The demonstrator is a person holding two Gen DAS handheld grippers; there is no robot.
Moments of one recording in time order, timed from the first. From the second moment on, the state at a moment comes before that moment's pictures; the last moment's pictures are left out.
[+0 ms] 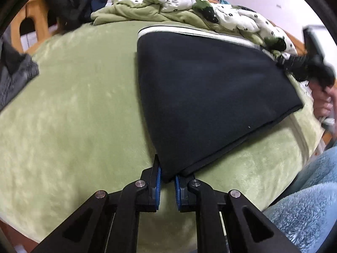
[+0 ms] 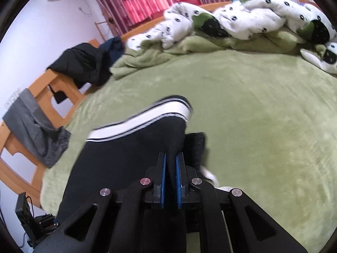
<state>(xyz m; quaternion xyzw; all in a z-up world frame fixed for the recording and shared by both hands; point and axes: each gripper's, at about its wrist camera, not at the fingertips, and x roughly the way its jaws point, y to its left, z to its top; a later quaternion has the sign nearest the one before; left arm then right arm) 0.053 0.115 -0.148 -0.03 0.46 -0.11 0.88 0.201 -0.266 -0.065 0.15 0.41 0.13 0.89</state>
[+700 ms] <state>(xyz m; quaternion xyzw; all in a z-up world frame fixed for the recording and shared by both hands) 0.092 0.095 -0.109 -0.08 0.45 -0.16 0.87 0.160 -0.217 -0.079 -0.01 0.46 0.21 0.86</state>
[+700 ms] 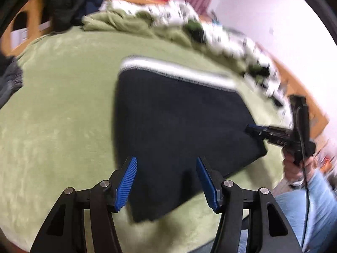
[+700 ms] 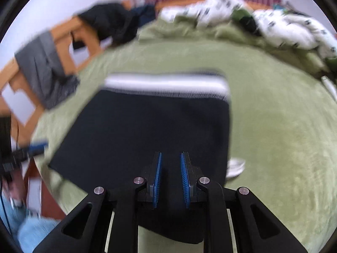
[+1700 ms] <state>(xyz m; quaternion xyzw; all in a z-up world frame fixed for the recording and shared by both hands) 0.259 0.064 -0.127 -0.05 0.43 -0.08 0.90 0.278 -0.188 -0.101 -0.02 0.41 0.14 0.90</state>
